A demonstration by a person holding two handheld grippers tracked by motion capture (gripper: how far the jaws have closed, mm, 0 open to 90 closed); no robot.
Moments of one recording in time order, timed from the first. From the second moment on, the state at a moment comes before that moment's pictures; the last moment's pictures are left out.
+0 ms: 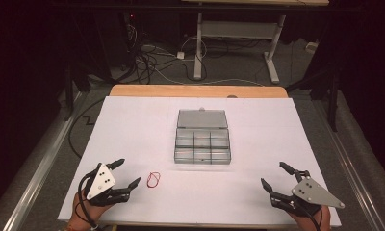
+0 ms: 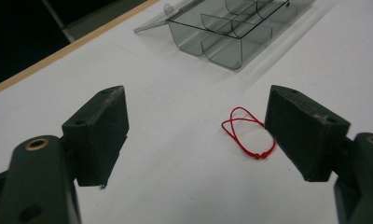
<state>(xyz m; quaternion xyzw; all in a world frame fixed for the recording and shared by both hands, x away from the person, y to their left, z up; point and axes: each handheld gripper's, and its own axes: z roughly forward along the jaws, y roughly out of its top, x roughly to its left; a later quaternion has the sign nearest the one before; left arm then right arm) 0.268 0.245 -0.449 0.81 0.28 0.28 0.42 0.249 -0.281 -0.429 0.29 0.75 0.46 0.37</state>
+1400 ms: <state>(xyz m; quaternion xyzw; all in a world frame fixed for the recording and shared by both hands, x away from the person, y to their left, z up) 0.316 0.205 -0.480 0.87 0.35 0.12 0.34 0.258 -0.272 -0.442 0.29 0.77 0.43 0.37</state>
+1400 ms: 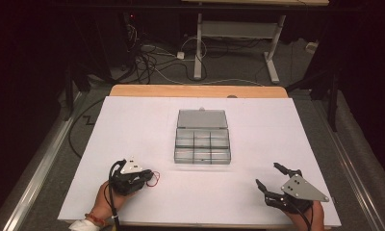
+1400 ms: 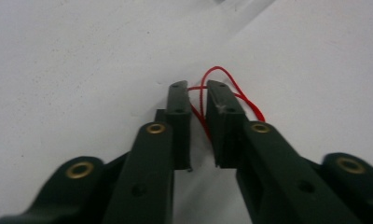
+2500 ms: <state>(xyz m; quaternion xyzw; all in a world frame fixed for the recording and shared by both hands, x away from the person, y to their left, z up) 0.303 0.215 -0.447 0.84 0.33 0.19 0.40 0.253 -0.276 -0.437 0.29 0.76 0.44 0.38</state>
